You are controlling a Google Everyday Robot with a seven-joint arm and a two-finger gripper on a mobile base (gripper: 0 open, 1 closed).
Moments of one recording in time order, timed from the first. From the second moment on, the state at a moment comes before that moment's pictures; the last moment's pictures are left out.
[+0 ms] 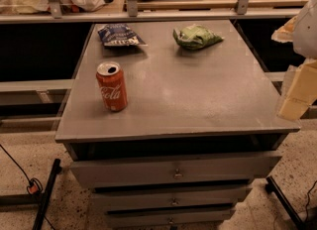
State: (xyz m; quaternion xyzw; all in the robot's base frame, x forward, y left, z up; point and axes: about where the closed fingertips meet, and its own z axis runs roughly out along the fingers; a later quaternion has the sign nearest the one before) arm 0.438 -0.217 0.976 -0.60 0.78 -0.03 0.16
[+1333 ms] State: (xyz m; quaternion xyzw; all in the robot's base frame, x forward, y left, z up) arm 0.470 -0.176 0.979 -0.59 0.77 0.07 0.25
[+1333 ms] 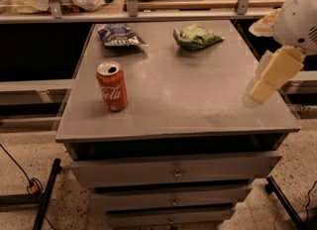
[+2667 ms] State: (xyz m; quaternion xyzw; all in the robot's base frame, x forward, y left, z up) arm 0.514 -0.072 1.004 -0.60 0.69 0.18 0.36
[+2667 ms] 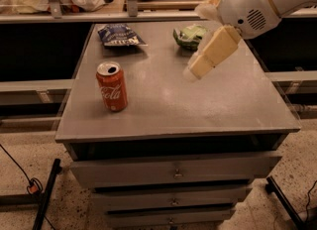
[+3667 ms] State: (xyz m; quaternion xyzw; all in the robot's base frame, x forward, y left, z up) arm 0.565 -0.017 0.959 -0.62 0.62 0.21 0.43
